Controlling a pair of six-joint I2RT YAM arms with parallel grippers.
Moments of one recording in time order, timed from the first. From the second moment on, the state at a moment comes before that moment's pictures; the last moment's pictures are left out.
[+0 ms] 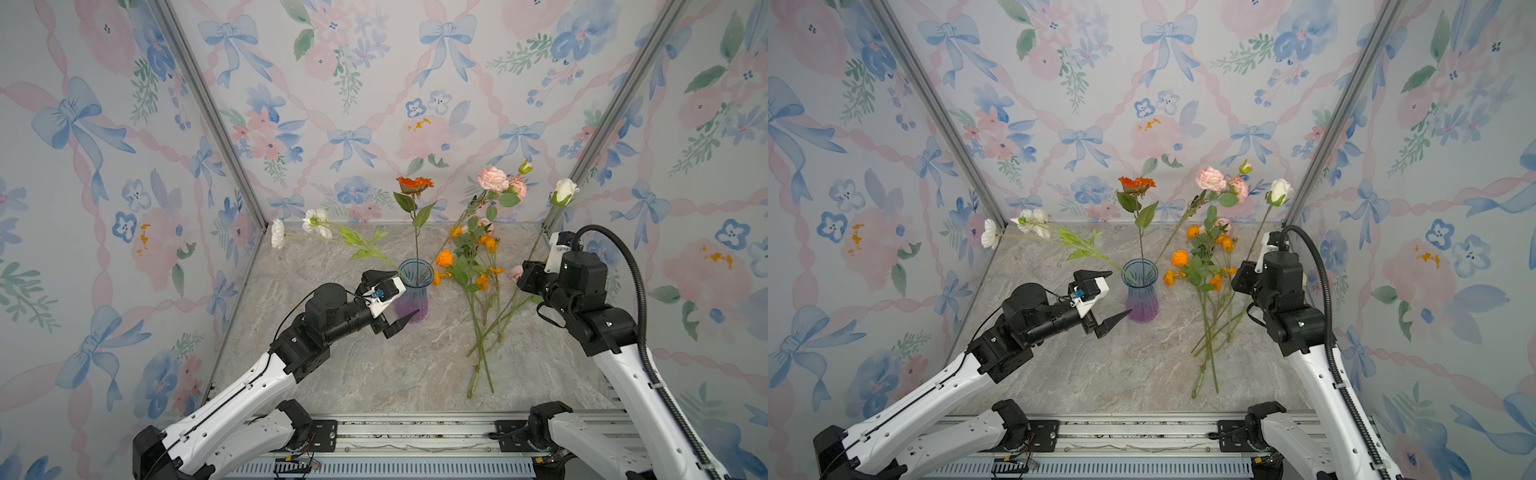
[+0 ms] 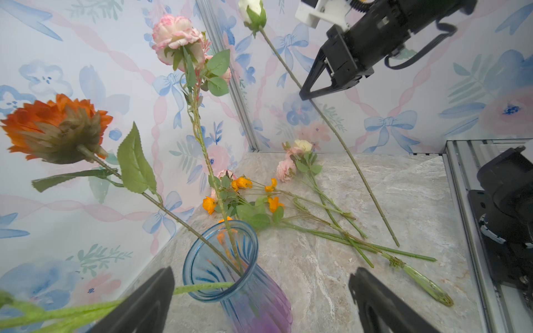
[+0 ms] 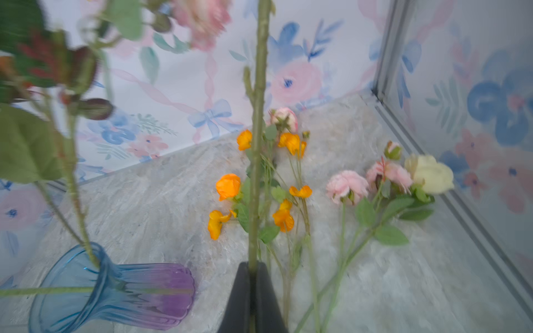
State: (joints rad) left arm -0.72 0.90 0.81 -0.02 0.23 0.35; right arm 0.32 0.88 1.09 -0.56 0.16 0.36
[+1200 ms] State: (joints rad) left arm -0.70 0.86 0.77 0.06 0.22 0.34; right arm 0.81 1.46 1.53 0.07 0.30 -0.21
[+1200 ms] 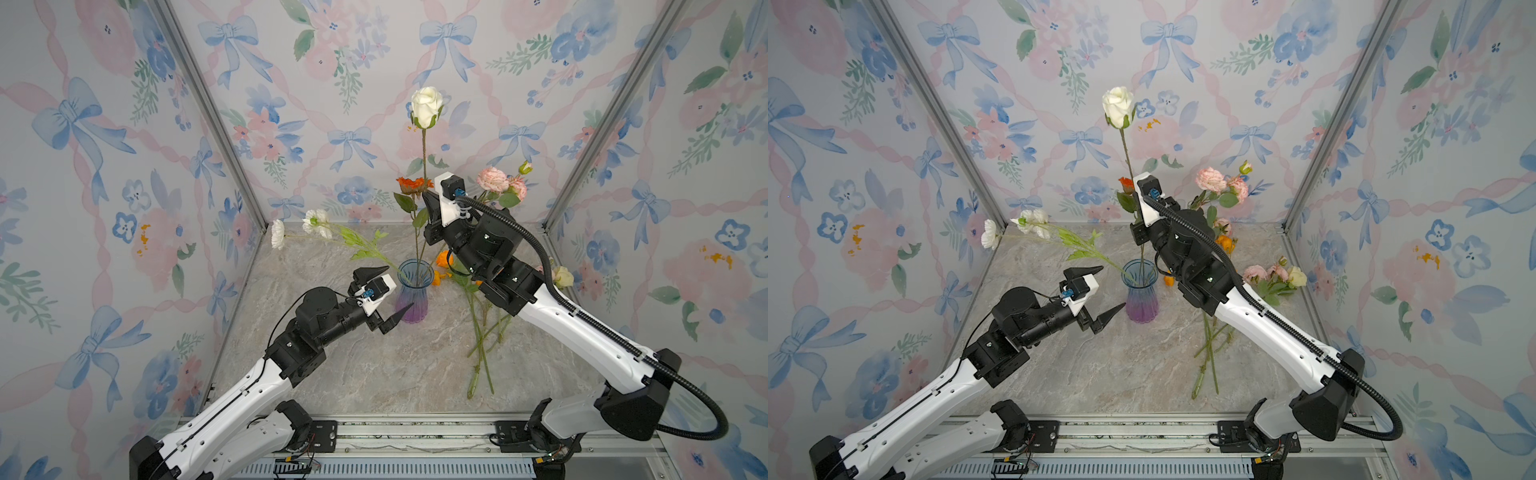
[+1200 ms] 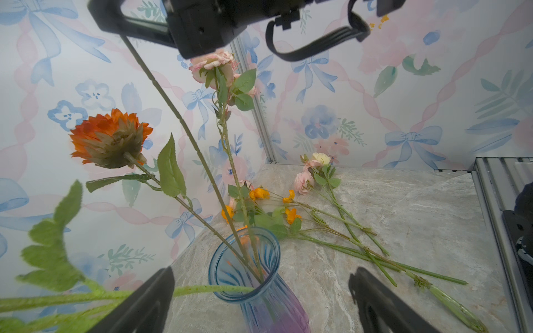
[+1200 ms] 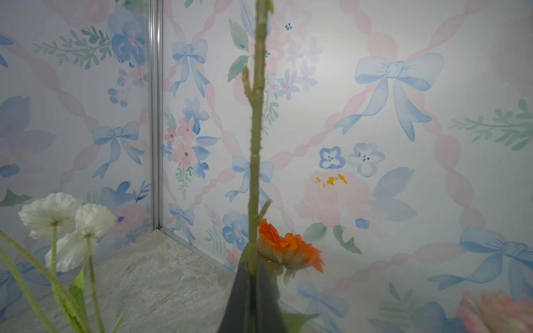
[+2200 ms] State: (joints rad) left arm -0.70 0.86 0.77 0.06 0.23 0.32; right arm 0.82 1.63 1.40 0.04 0.31 -0.11
